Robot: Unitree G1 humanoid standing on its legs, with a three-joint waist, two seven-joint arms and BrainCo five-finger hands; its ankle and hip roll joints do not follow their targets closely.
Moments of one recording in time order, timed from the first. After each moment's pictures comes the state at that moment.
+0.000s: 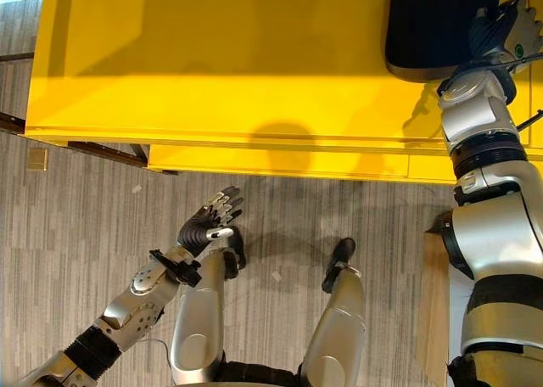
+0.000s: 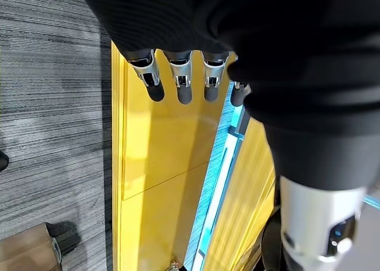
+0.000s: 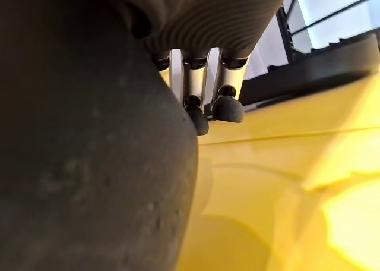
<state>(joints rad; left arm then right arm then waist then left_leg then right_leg) -0.16 0.50 -0.55 0.06 -0.77 -0.22 -0.07 -1.34 -0.81 0.54 1.04 0.02 0.31 -0.57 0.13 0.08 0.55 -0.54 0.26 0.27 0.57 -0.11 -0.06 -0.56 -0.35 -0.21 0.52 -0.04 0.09</state>
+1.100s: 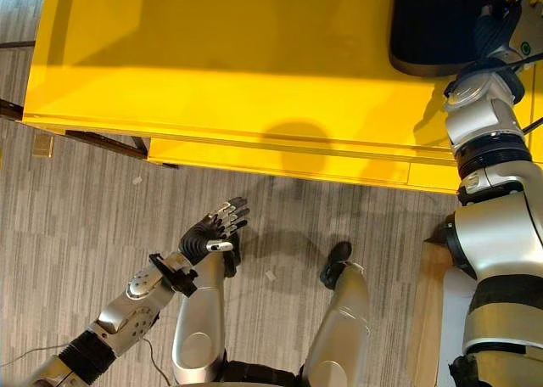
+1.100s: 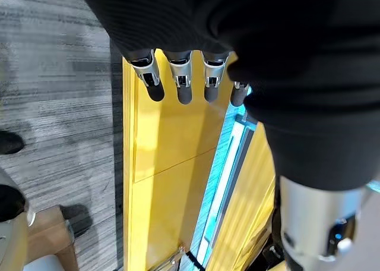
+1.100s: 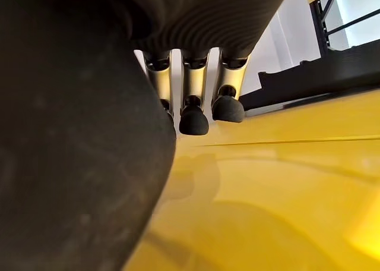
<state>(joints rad) -0.13 0.53 -0.54 0.06 -0.77 -0.21 -0.19 -1.35 -0.83 0.56 1.09 -0.06 0.25 -0.57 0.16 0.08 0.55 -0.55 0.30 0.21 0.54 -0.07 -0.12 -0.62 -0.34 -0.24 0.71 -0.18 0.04</state>
